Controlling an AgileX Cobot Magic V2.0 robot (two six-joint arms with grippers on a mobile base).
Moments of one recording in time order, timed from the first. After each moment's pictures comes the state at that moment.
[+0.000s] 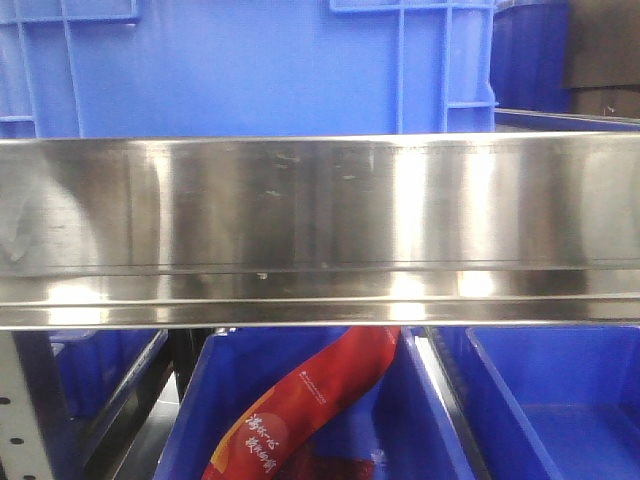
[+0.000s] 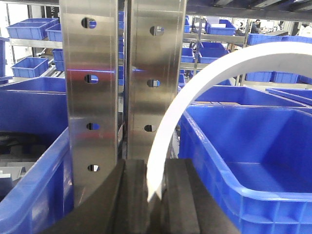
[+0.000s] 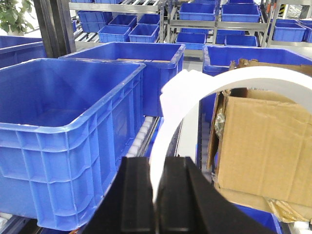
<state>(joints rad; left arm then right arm) 0.04 0.53 -0.77 -0.10 0.33 0.05 0.01 0.49 -0.91 0.20 0.67 -0.14</state>
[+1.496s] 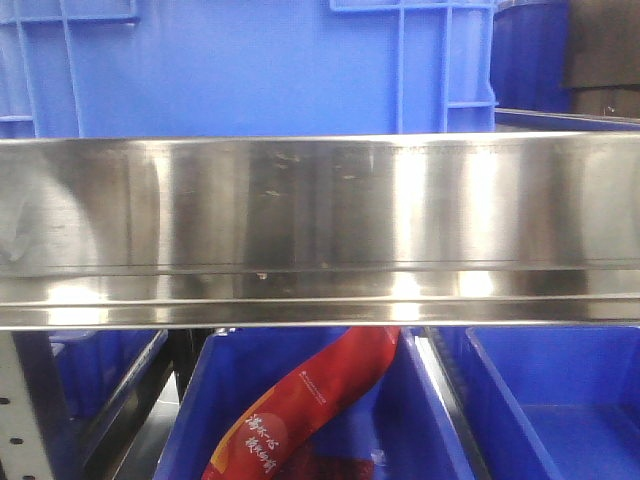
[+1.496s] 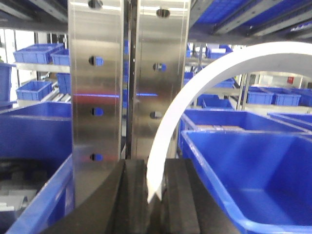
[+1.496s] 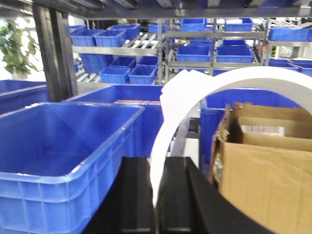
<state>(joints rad) 0.04 0.55 -0.77 -0.10 0.23 0.05 0.01 0.50 -0.91 0.24 0.50 -0.16</state>
